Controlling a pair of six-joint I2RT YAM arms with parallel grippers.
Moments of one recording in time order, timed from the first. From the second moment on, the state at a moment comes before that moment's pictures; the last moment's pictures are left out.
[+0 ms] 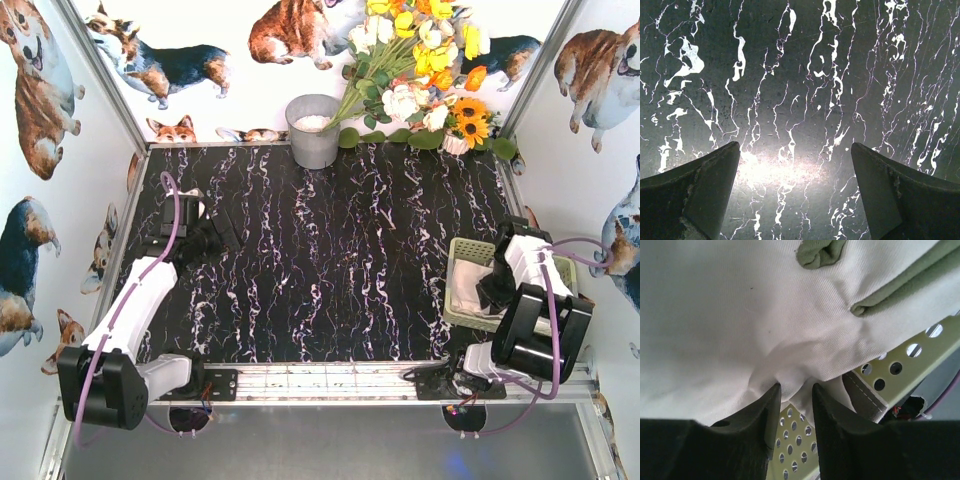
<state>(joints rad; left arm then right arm) -0.11 1.14 0.86 -0.57 0.10 -0.52 -0.37 1.36 0.88 -1.11 0.31 0.84</state>
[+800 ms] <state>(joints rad) -0.11 0.99 0.92 -0.49 -0.09 -0.47 -0.26 1.05 1.16 -1.01 0.11 0.57</state>
